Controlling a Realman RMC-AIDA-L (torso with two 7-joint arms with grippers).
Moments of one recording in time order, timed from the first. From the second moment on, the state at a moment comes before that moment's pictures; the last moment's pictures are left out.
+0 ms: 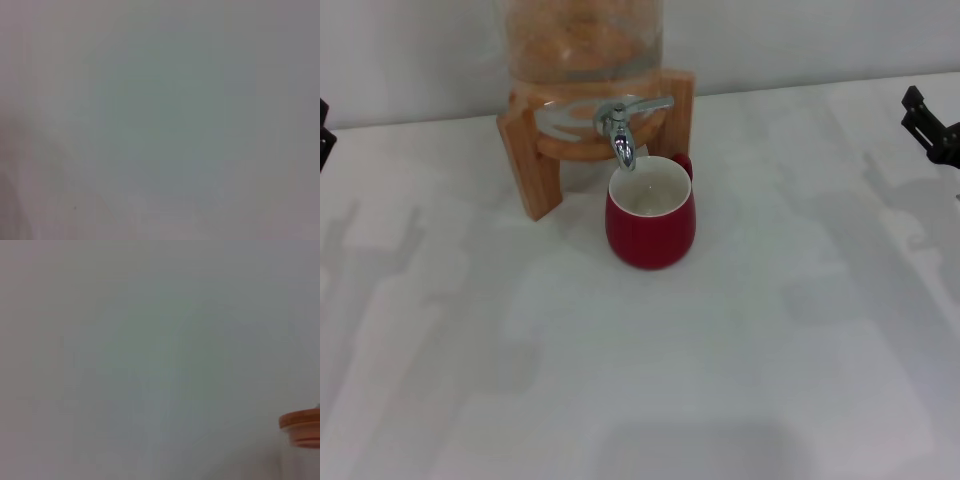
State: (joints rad) left arm -0.38 -2.08 1.69 0.25 -0.09 1.38 -0.36; right arm 0.36 2.01 -1.73 -0.24 0.29 -1.14 0.33
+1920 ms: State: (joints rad) left arm -0.20 -2.08 1.74 1.69 0.69 -0.81 -0.25; right arm 0.39 2.01 -1.72 -0.24 0.29 -1.08 0.41
